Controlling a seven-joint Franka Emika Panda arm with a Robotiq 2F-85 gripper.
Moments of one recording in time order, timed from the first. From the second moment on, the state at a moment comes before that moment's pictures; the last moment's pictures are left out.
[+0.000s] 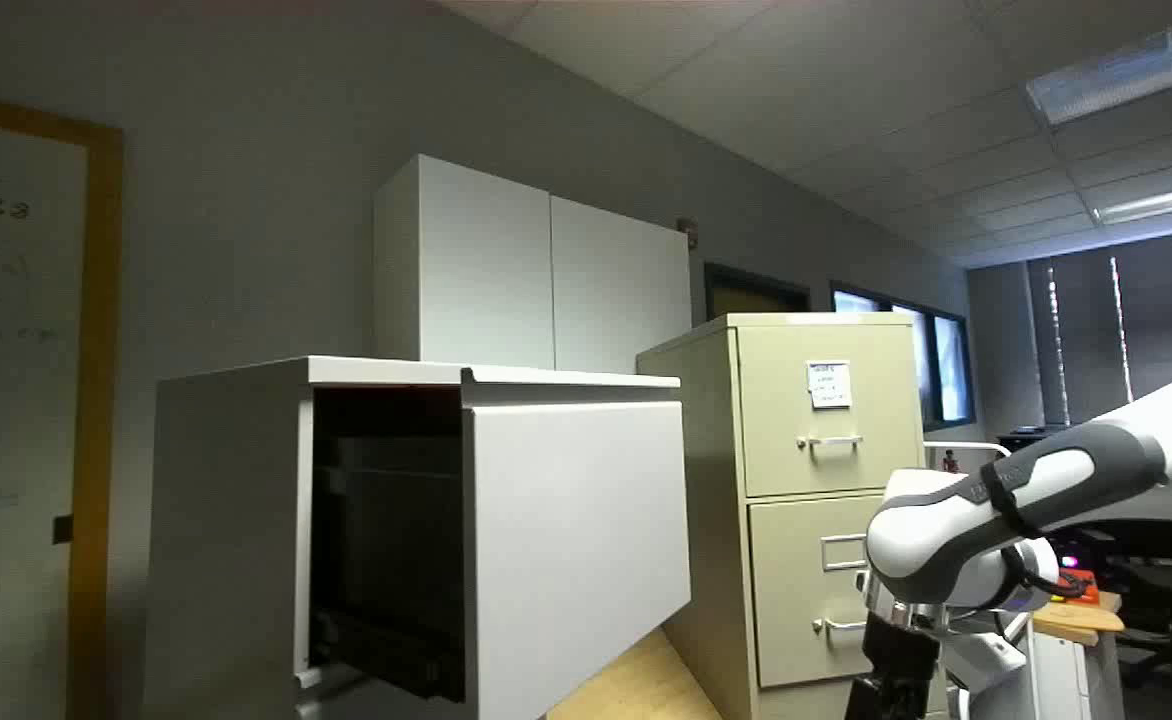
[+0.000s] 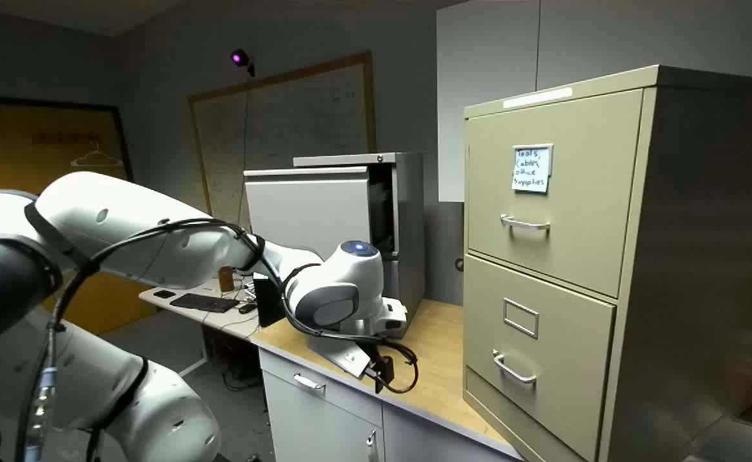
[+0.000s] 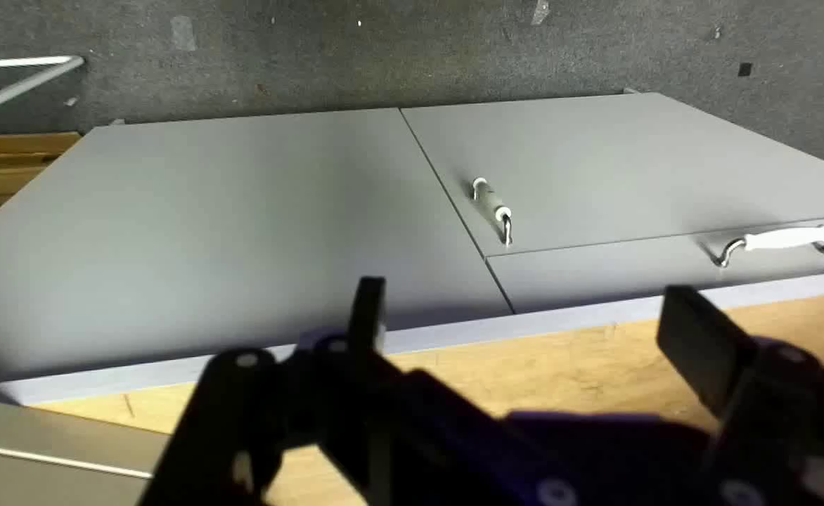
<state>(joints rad) -0.12 -0.61 -0.41 -2.76 -0.01 2.27 -0.41</state>
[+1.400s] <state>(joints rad) -0.13 -0.65 -0.35 -2.73 -0.01 2.28 -0.40</state>
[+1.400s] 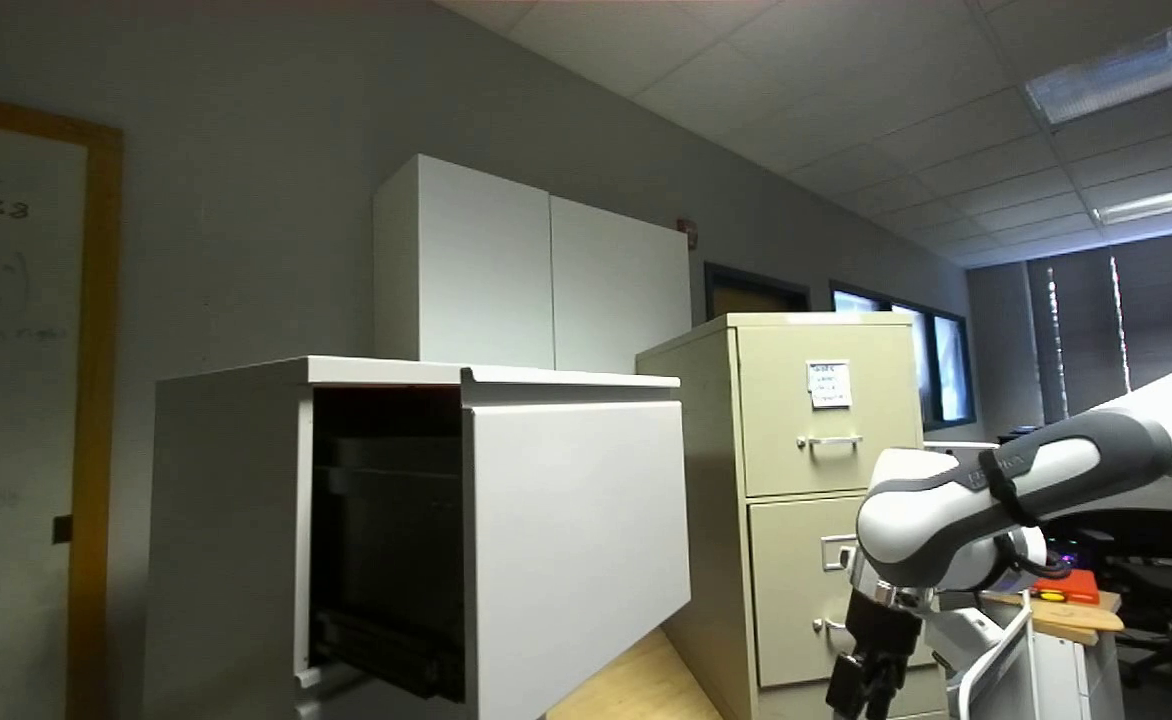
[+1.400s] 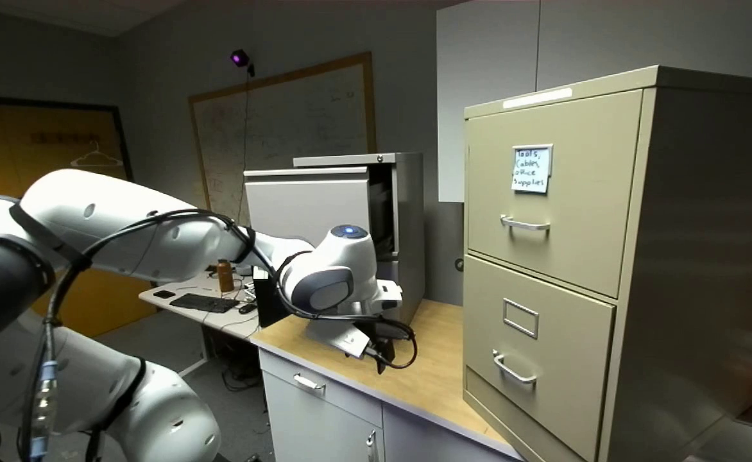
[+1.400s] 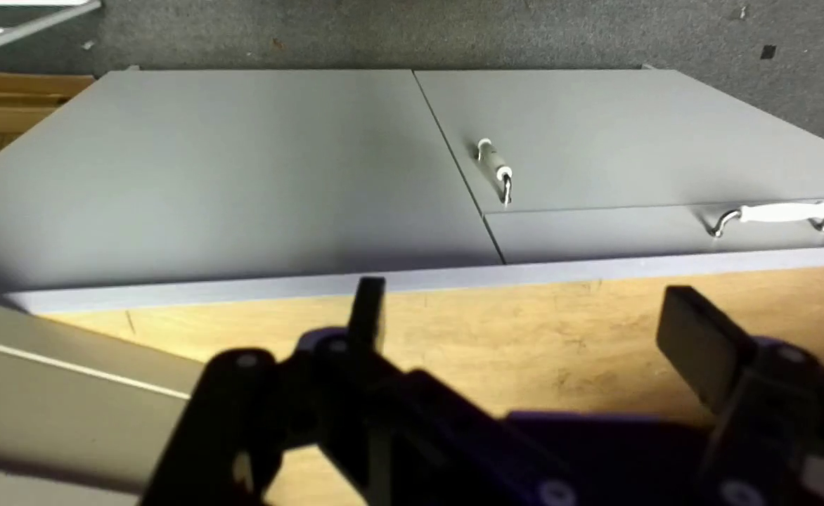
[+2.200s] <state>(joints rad) -0.09 -0.96 -0.22 -2.62 -0.01 2.28 -0.40</state>
